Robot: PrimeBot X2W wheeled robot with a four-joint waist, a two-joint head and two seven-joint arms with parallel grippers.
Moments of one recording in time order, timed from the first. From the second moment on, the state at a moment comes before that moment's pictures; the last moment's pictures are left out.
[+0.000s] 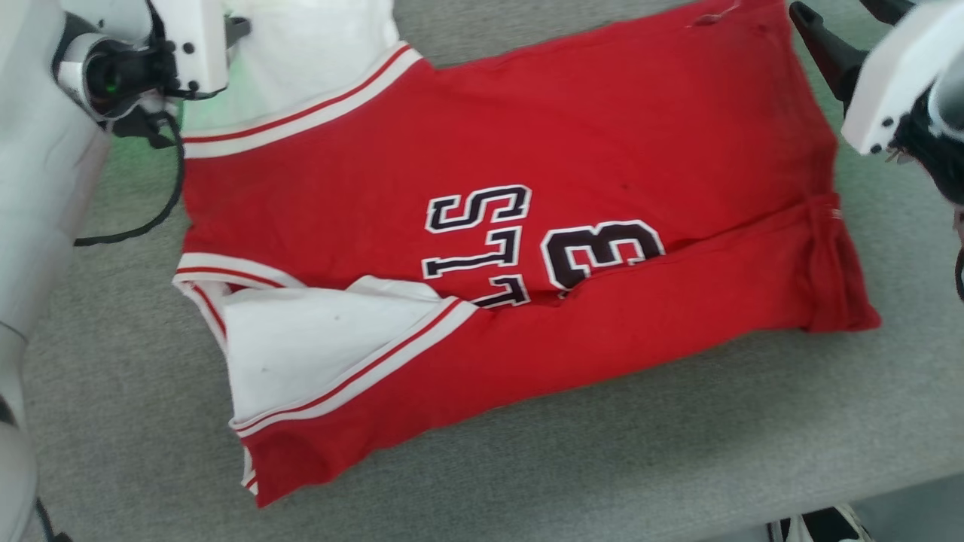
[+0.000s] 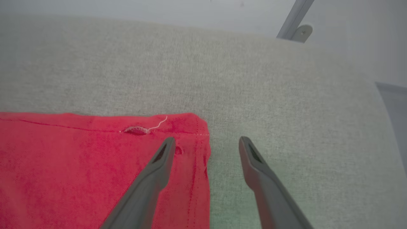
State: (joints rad) left arm -1.41 0.48 -0.97 0.95 -1.16 -0.12 0.65; right arm -0.98 -0.46 0.37 0.56 0.62 0.13 0.33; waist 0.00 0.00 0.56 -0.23
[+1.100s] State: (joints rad) left arm -1.18 0.54 -1.00 0.50 -1.33 -0.13 0.28; right arm -1.00 -0.69 0.67 0.60 0.91 0.13 0.37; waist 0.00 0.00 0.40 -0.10
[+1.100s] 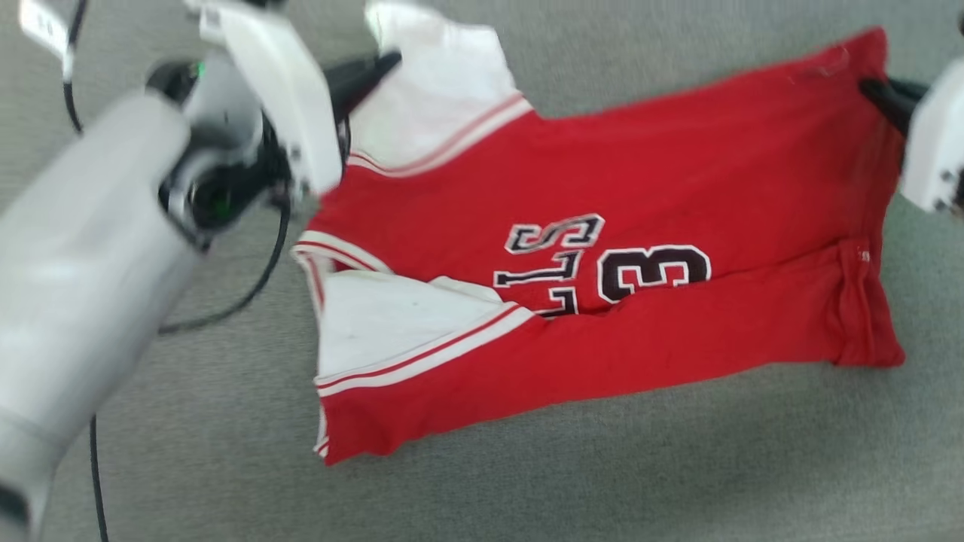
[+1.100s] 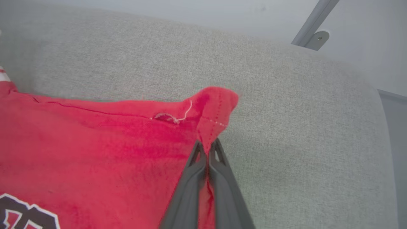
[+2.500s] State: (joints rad) left arm -0.52 0.67 -1.04 0.22 -1.26 -0.06 -0.26; right arm -0.29 -0.72 0.18 0.29 0.80 0.13 0.31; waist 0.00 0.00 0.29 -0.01
